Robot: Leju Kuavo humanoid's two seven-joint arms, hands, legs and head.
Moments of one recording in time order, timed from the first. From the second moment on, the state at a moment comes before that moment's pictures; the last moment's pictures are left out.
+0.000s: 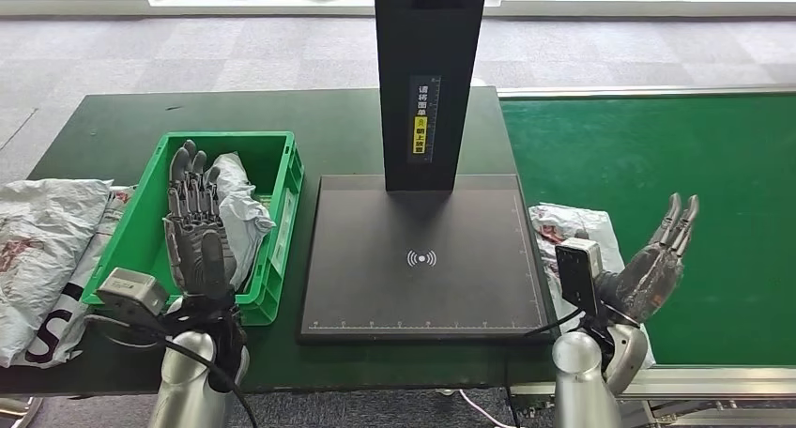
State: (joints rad) left arm -0.11 -0.26 -0.09 -1.57 -0.08 0.10 -0.70; right arm -0.22 0.27 -0.29 -1.17 1.10 -0.69 -0.54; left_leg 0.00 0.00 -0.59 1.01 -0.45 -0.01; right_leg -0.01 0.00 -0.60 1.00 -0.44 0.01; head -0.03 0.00
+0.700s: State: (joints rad) left arm 0.03 -0.30 -0.17 -1.61 -0.06 0.09 -0.70; right arm -0.48 0.09 -0.68 -0.45 1.48 -0.53 -0.07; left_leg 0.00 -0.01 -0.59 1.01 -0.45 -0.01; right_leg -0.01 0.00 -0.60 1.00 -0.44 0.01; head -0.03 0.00
